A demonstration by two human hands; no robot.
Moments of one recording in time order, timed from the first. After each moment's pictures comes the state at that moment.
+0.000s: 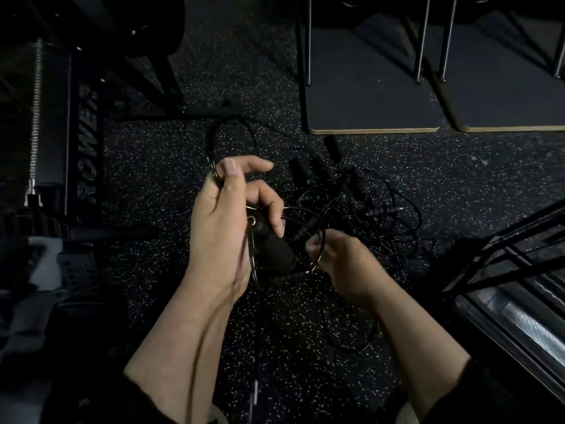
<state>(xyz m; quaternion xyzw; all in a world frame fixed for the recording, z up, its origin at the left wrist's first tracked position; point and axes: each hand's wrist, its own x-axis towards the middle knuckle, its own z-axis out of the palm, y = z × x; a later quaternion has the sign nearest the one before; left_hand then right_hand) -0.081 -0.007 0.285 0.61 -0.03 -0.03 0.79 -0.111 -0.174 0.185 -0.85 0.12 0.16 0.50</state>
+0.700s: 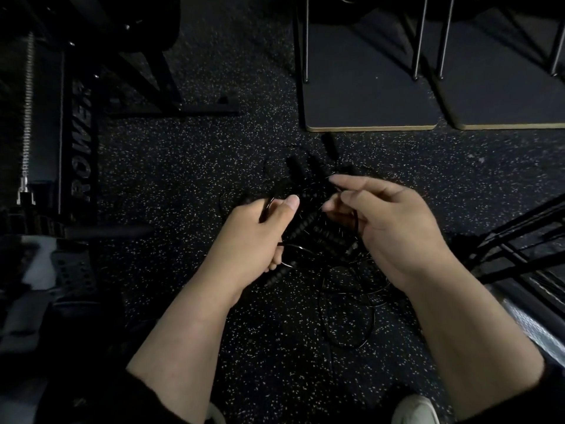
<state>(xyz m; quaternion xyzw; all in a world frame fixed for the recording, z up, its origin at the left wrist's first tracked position) -0.079 -0.008 0.265 0.81 0.01 -0.21 0.55 -0.108 -0.197 0.263 -0.62 0.16 0.00 0.77</state>
